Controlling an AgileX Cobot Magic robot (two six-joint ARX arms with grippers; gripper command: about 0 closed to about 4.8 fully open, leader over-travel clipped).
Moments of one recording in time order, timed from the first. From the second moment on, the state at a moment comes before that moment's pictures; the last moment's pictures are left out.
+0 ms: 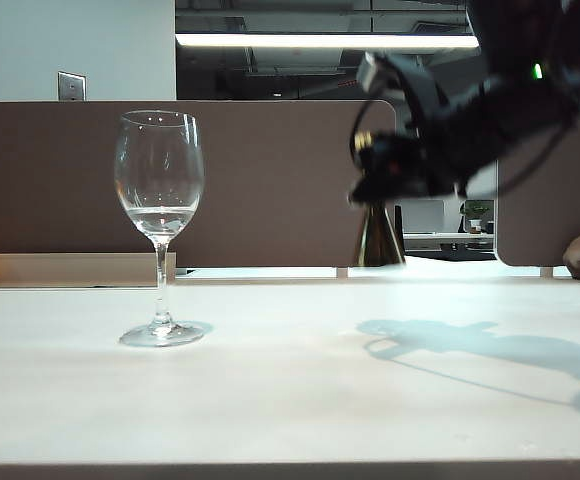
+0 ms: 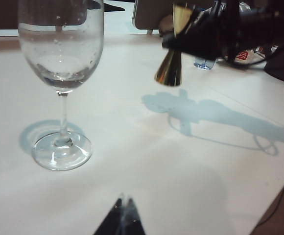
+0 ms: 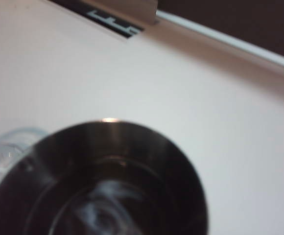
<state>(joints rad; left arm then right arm) -0.05 0.00 0.01 -0.14 0.71 -0.04 0.43 1.57 0.82 0.44 -0.25 -0.16</state>
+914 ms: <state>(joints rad) -0.05 0.00 0.01 -0.14 0.71 -0.04 0.61 1.66 1.42 -0.04 -0.08 -0.21</state>
